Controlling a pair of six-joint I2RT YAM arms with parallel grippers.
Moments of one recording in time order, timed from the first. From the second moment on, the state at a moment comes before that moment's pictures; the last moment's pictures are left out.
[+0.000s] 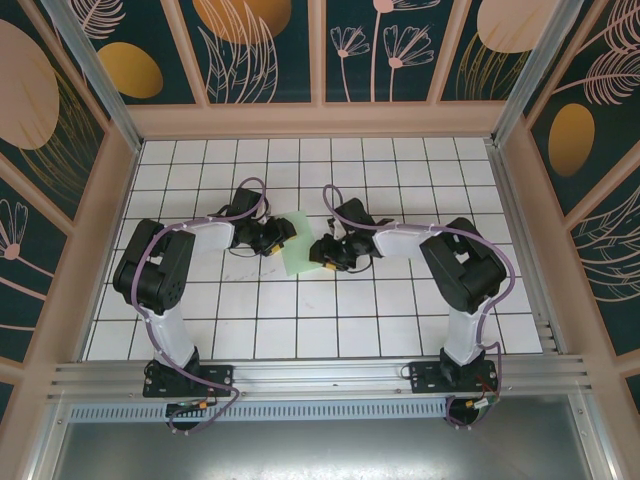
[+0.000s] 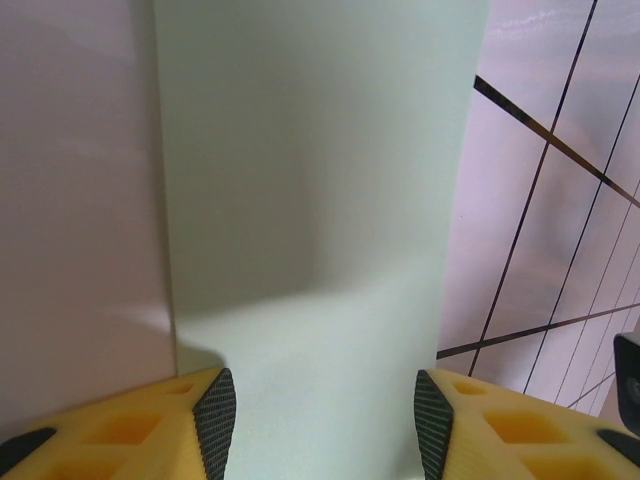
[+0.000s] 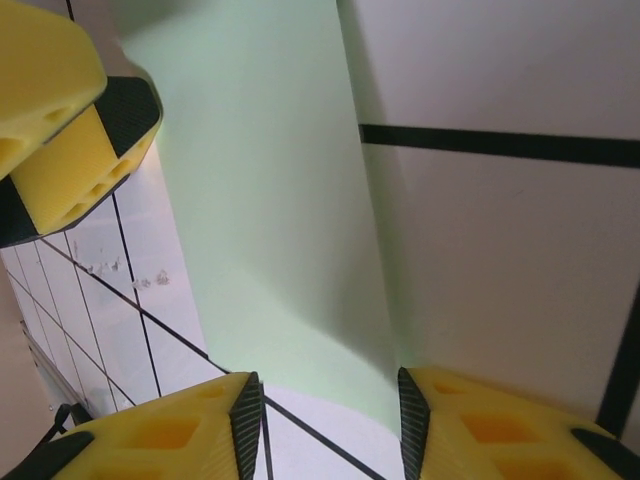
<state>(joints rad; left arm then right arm) -0.35 1.85 0.97 -0.12 0.49 -0.87 0.66 1.88 1.04 -0.18 -0.52 0.78</state>
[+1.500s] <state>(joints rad) -0.35 1.83 0.96 -0.06 0.58 -0.80 0.64 1.75 0.93 -0.16 -0.48 0.97</state>
